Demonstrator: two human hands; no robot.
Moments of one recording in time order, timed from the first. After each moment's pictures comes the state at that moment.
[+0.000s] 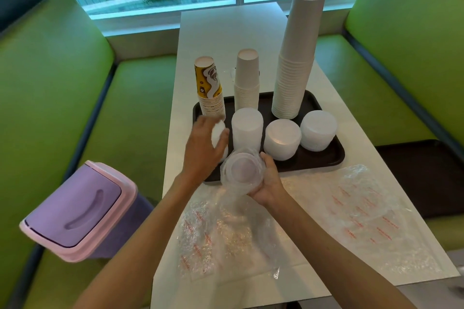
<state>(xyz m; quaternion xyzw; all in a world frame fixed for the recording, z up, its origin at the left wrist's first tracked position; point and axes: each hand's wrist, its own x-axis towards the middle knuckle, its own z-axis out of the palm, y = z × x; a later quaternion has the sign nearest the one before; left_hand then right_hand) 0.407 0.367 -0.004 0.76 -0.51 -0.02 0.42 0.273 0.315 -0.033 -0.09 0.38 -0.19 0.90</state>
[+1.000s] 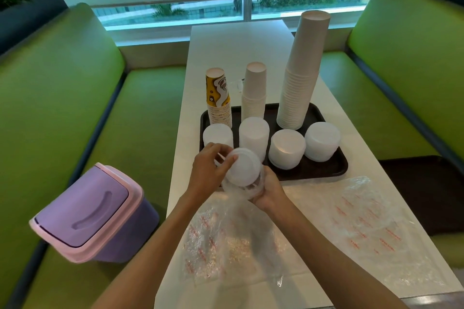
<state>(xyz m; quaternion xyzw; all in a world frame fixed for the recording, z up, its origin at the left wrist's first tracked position) 0.399 0.394 -0.016 0.74 -0.46 -0.10 0.47 0.278 0.324 -0.025 -0.10 0.36 -0.19 0.91</state>
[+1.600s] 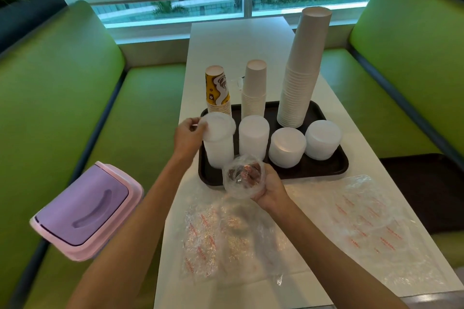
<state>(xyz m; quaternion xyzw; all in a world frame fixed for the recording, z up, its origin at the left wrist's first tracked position) 0.453 0.361 0.009 0.75 -0.22 -0.21 0.58 0.281 0.315 -0.047 -0.14 0.39 -0.22 0.88</state>
